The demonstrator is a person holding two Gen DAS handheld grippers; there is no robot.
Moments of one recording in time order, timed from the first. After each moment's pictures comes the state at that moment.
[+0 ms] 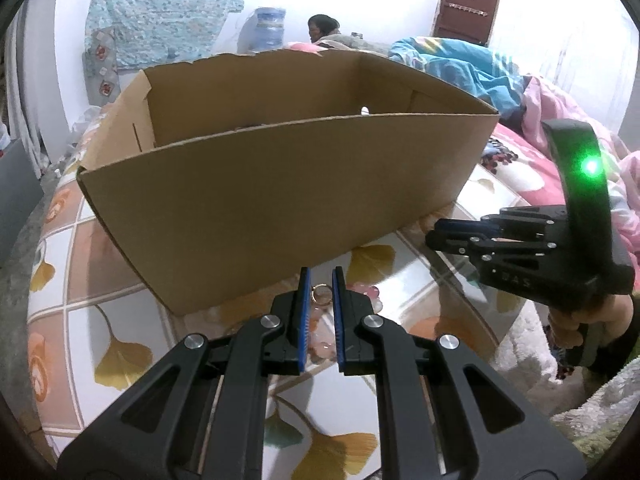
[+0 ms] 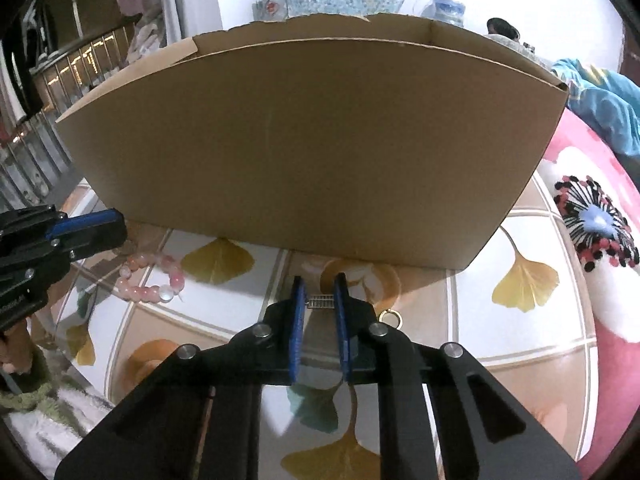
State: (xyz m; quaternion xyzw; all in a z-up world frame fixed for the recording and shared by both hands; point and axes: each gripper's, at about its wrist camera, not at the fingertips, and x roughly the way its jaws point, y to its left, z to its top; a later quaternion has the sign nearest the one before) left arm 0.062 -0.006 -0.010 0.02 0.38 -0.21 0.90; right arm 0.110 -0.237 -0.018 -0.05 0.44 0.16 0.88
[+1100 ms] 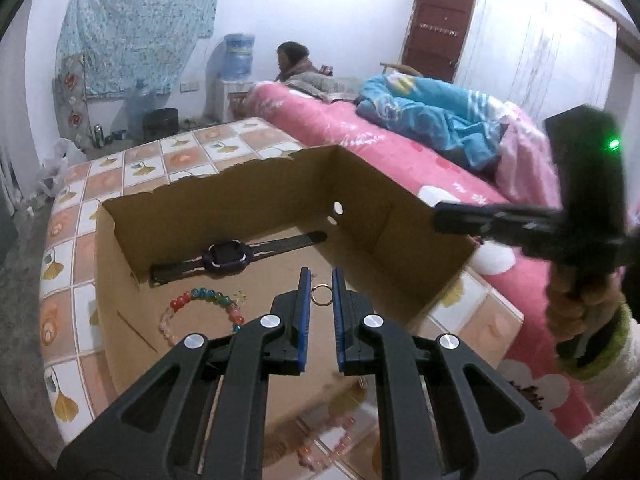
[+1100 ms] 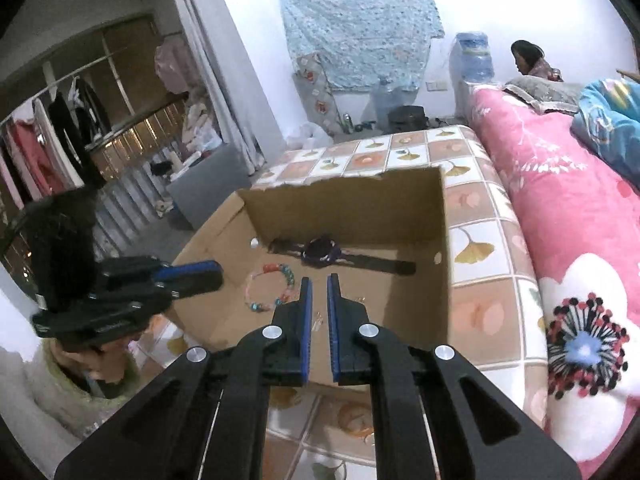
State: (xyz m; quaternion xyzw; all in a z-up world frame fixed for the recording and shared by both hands) left arm 0.141 -0.023 0.083 0.01 0.34 -0.27 0.90; right arm 0.168 -0.281 0.105 0.07 0.35 0.28 0.89
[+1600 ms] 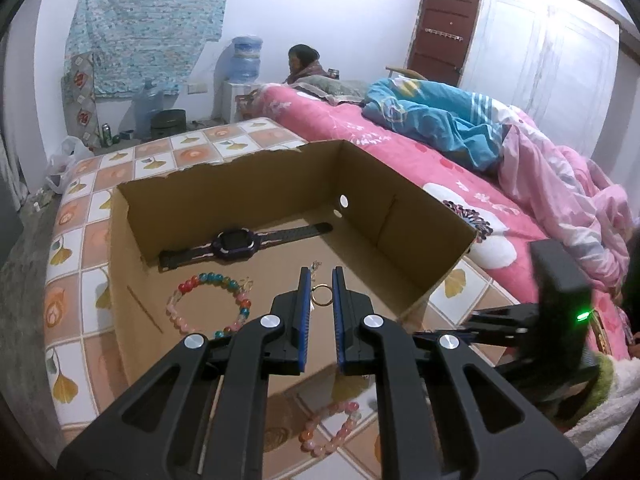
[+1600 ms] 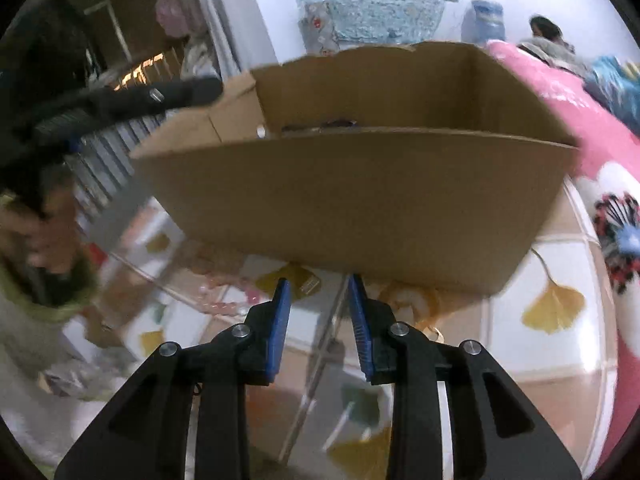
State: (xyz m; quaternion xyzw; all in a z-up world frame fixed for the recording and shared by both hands) left arm 0.116 -0.007 0.075 0.00 0.33 -0.26 0.91; right arm 0.115 -0.226 0.004 0.00 0.42 0.28 0.86
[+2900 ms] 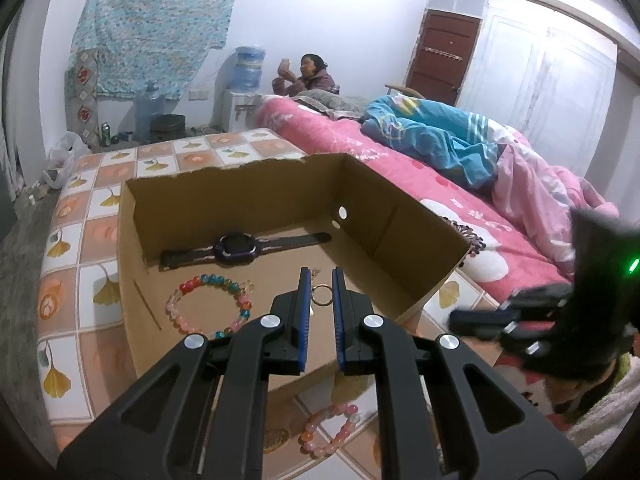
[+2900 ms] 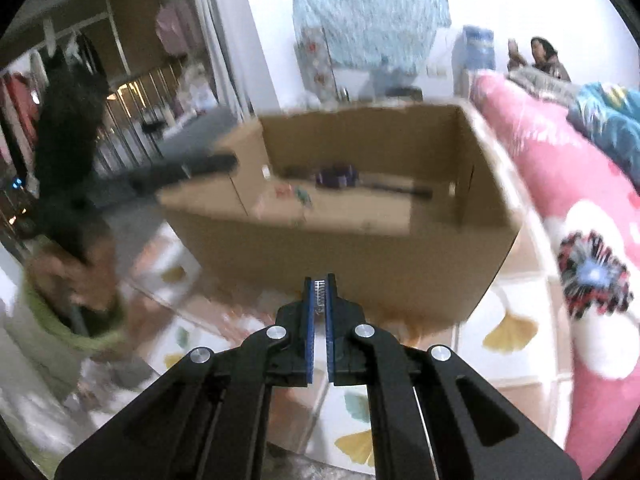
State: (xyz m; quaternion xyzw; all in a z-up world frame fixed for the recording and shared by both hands) left arm 0.116 0.007 0.075 -0.03 0.31 -0.27 0.91; right arm 0.102 -0.233 0.069 0.01 0.37 0.26 0.89
